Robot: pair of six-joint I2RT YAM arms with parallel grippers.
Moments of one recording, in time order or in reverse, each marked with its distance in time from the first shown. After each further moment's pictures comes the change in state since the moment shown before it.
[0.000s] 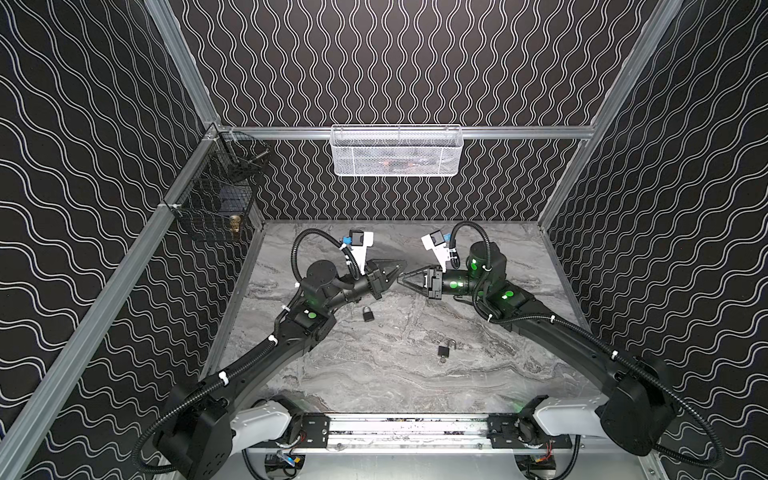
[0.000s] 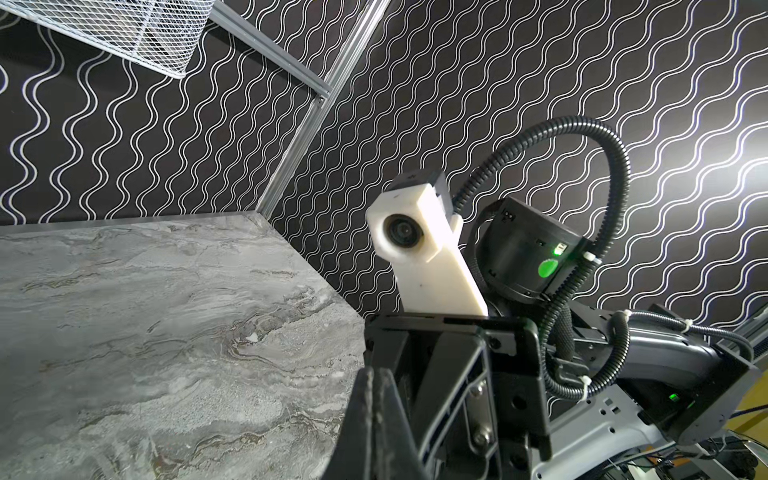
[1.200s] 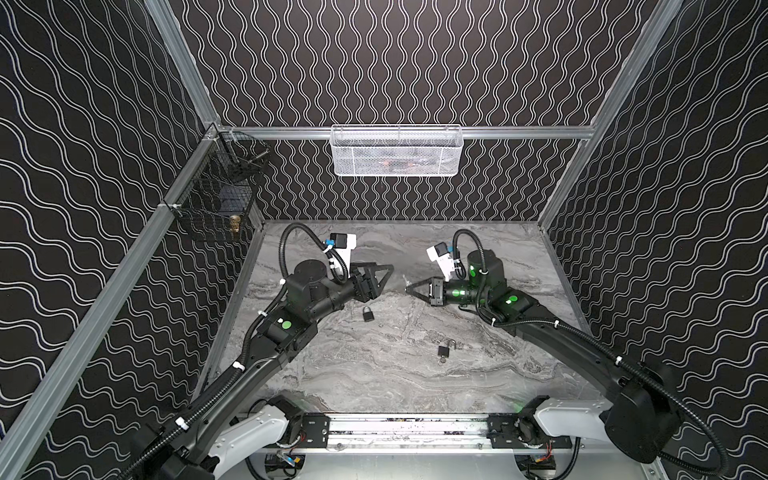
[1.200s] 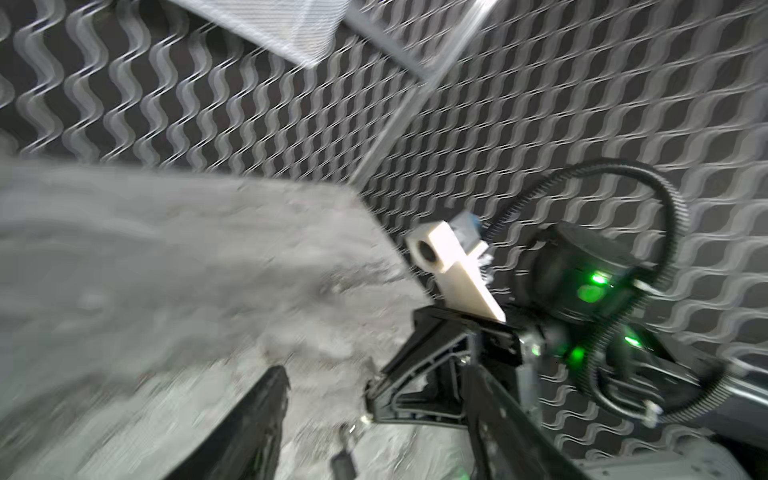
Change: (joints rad) left arm 0.002 -0.183 0.119 -0.635 -0.302 0.082; right arm -0.016 -0.031 -0.086 -0.235 0.150 -0.024
